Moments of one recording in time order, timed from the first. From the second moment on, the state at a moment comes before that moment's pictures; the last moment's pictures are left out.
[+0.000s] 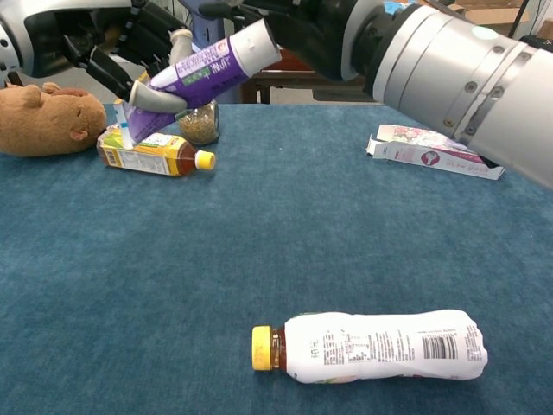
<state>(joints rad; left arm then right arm) -0.76 -1.23 -0.23 -1.77 1.40 1.00 -0.38 0.86 -1.56 0.29 -1.70 -1.48 1.06 0.70</state>
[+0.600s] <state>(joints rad) -0.73 -1.21 -0.19 -1.74 1.42 1.02 -0.37 0.81 -1.45 0.28 -1.74 -1.52 1.13 0.66</state>
